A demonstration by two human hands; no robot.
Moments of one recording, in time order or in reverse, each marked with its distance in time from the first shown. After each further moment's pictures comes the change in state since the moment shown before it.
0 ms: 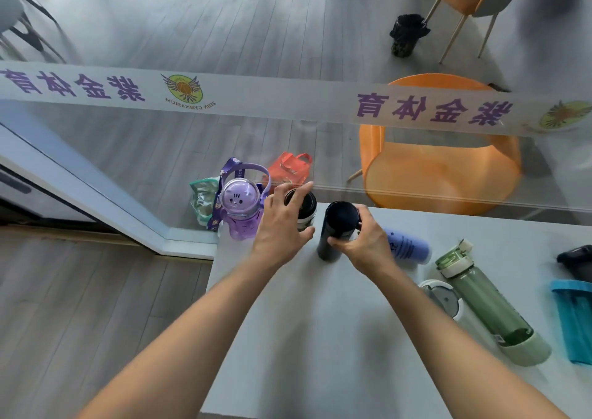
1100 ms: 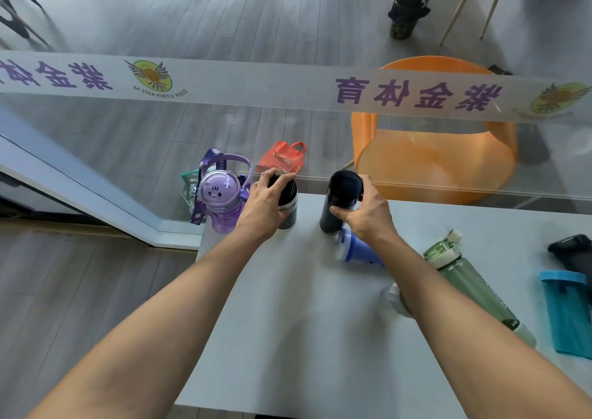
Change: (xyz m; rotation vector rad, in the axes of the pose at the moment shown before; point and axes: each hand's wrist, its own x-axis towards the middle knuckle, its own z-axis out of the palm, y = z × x) left_hand 0.039 -0.014 0.024 0.020 -0.082 -0.014; right_hand 0.048 0.018 -0.037 0.016 0.045 -0.023
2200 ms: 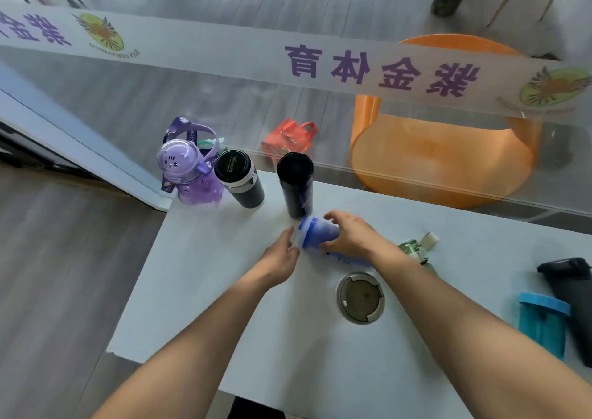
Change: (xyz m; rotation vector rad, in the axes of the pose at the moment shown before) left_hand -0.066 0.089 0.139 -0.361 -0.382 -0.609; right_hand 0.018 0.102 -0.051 -0.505 -0.693 0.051
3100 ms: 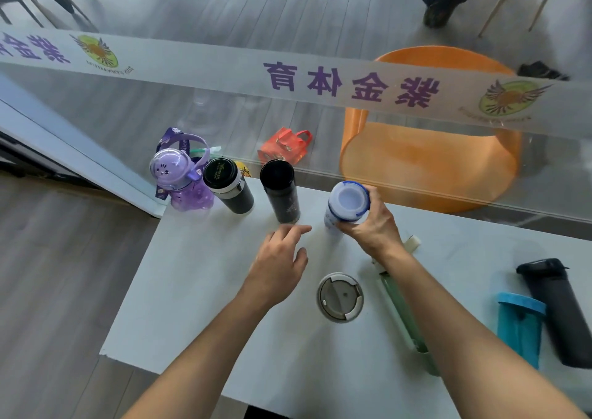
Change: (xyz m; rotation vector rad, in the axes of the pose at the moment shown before) left_hand -0.062 0.050 0.014 0.286 0.362 0.461; right_hand -0.047 0.031 -0.039 0.495 0.533 -0.072
